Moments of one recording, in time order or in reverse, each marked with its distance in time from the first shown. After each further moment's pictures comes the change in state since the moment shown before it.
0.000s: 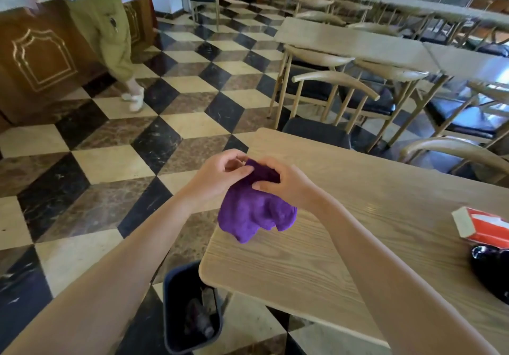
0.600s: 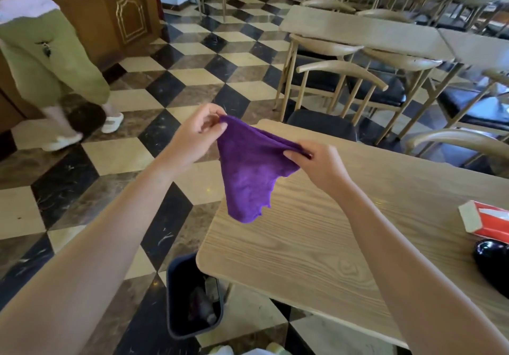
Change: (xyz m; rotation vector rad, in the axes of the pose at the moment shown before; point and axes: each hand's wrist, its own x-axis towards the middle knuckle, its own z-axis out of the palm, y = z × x) left_hand 0.007 0.041 -0.023 0.126 0.230 0.005; right_hand -0.018 0.030 -0.042 -0.022 0.359 0.082
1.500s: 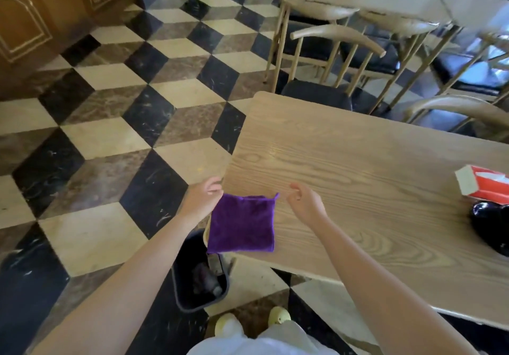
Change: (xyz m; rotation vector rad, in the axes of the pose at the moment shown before) left_hand -0.078 -0.140 0.045 0.080 -0.164 -0.600; right_hand -0.076 0.072 0.100 -0.120 -0.125 0.628
